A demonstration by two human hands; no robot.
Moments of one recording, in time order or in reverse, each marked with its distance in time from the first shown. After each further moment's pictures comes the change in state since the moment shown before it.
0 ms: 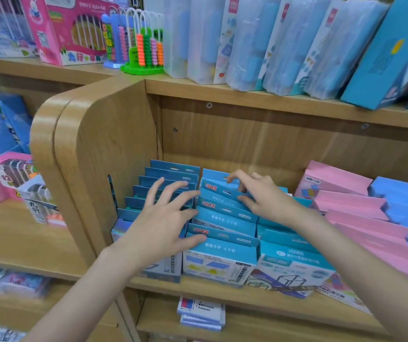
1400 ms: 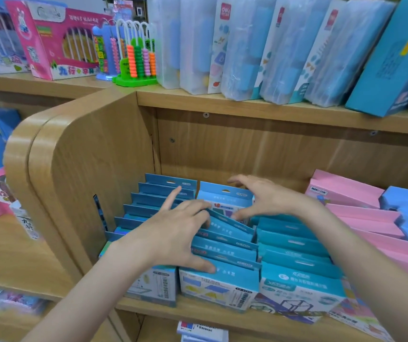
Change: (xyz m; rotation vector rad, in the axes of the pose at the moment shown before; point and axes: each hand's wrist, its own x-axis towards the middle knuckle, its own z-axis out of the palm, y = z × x) left_hand 0.041 0.006 -0.018 -0.140 -0.396 0.018; right_hand 0.034 0.030 -0.015 0.080 -0.292 0.114
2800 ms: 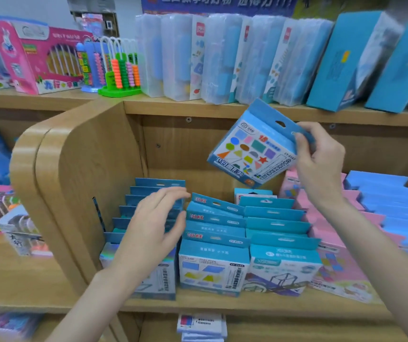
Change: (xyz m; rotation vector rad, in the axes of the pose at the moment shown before) left_hand -0.034 0.005 0.011 -0.413 0.771 -0.033; right_hand -0.086 -0.012 -0.032 0.220 1.339 -0.002
